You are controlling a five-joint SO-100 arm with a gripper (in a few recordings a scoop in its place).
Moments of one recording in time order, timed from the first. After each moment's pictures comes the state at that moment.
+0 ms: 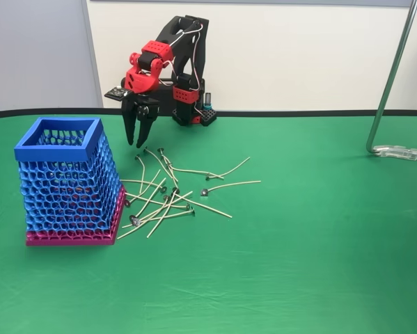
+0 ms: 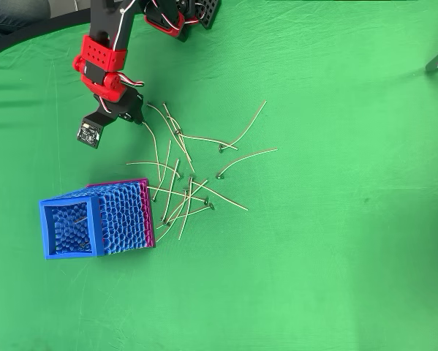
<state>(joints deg) 35.0 109.2 125.6 51.2 -93.6</state>
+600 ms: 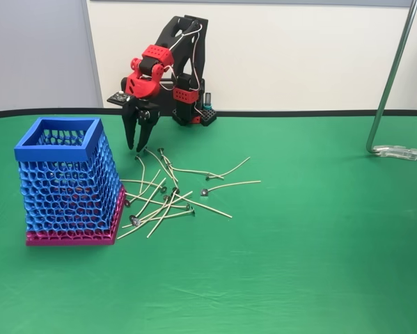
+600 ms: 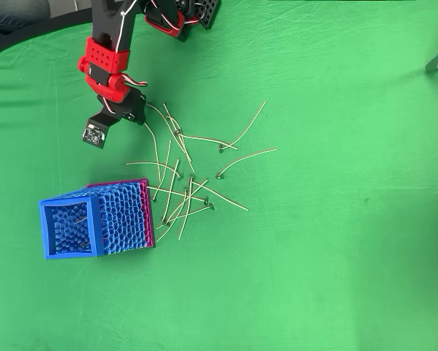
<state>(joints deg) 34.5 107.6 129.0 45.8 -95.4</state>
